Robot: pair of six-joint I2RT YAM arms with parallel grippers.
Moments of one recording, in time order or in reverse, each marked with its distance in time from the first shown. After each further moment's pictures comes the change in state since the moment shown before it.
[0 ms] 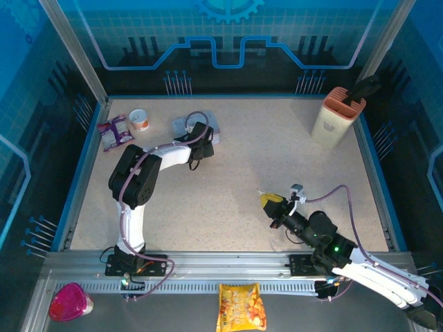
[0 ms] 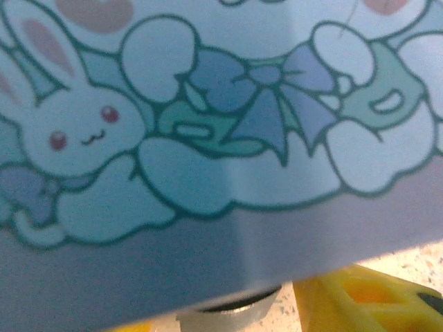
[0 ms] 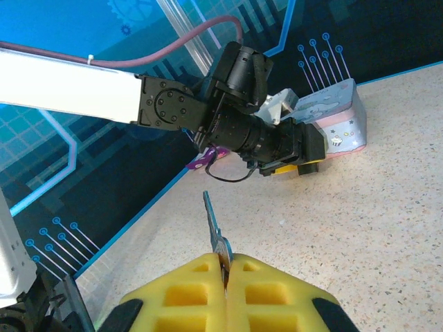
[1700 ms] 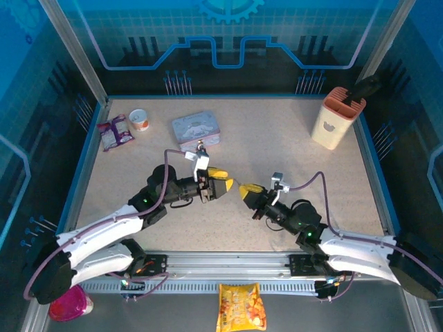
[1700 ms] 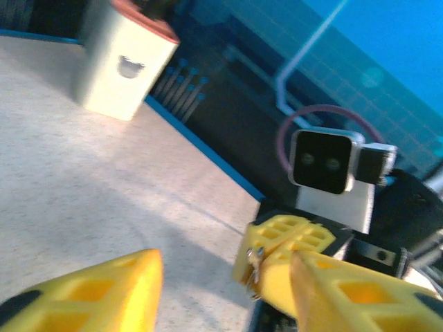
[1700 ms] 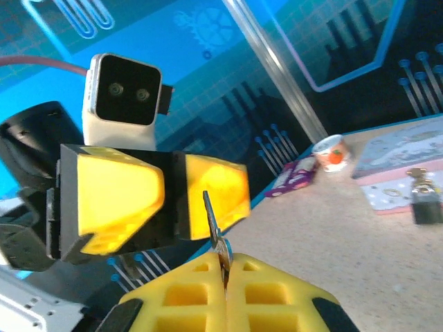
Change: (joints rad) left arm -0.290 -1.043 -0.752 0.589 0.643 0.064; right arm 0.001 0.667 0.077 0.763 -0.146 0.041
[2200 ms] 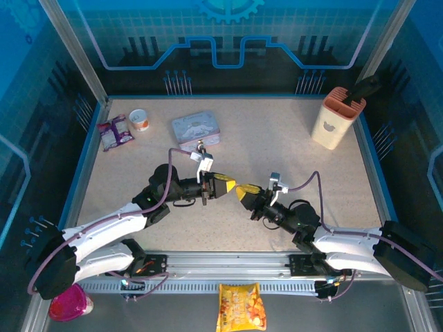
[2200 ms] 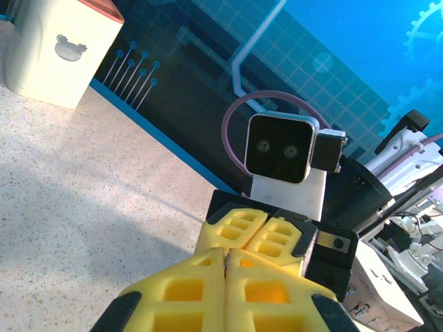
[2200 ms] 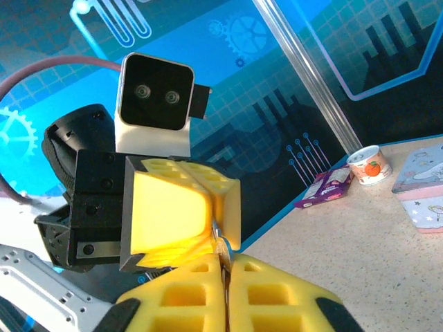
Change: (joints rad) left arm -0.009 0.066 -0.003 0.142 0.185 -0.058; right arm 0.000 0.174 -0.013 0.280 -0.090 0.013
